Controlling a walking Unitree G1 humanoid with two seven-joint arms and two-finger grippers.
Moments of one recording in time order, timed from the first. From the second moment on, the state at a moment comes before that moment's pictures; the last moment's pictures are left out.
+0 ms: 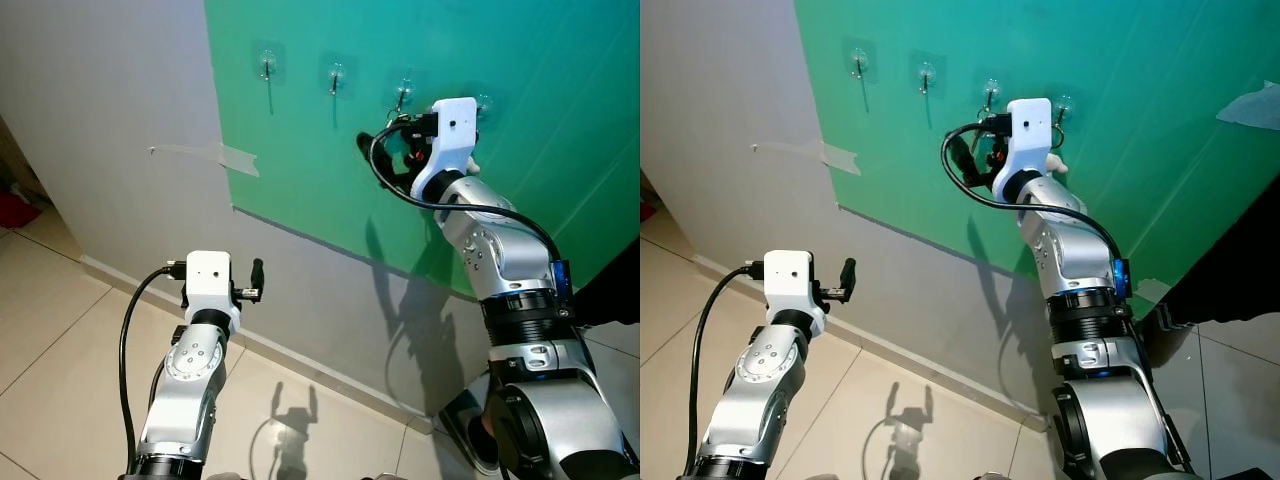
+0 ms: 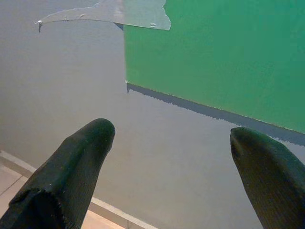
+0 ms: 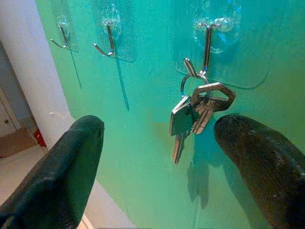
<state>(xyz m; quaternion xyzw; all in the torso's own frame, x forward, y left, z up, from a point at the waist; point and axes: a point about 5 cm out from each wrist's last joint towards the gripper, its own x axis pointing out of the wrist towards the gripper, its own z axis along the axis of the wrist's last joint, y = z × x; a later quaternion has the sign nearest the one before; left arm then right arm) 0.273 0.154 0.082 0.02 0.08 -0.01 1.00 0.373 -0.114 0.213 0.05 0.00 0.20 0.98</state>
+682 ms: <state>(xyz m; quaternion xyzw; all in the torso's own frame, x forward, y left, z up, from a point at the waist) 0.272 0.156 0.082 0.02 0.08 -0.01 1.00 0.356 -0.130 0.189 -0.05 0.00 0.17 0.98</state>
